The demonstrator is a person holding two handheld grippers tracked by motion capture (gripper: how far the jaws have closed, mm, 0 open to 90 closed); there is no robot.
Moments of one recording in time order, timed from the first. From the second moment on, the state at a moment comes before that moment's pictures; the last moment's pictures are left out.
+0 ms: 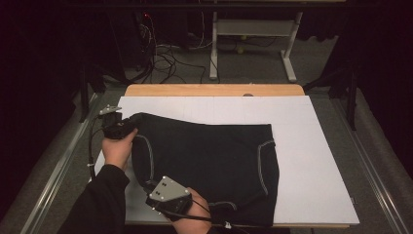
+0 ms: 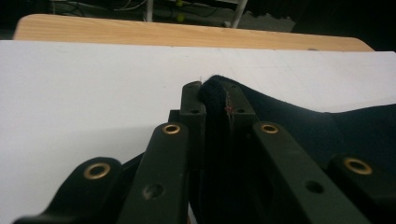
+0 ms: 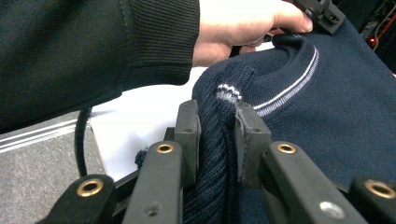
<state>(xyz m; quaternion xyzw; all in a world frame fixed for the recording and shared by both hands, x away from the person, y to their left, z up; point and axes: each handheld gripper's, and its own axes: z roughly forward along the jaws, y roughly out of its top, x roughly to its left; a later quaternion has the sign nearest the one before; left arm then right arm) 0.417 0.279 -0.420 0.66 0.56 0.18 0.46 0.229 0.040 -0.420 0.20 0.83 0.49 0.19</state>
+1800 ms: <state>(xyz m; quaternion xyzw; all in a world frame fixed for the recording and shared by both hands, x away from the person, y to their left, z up) 0.421 0.185 -0.391 0.70 0.53 0.22 0.43 0.223 -0.042 -0.419 0.25 0.78 0.54 0.20</state>
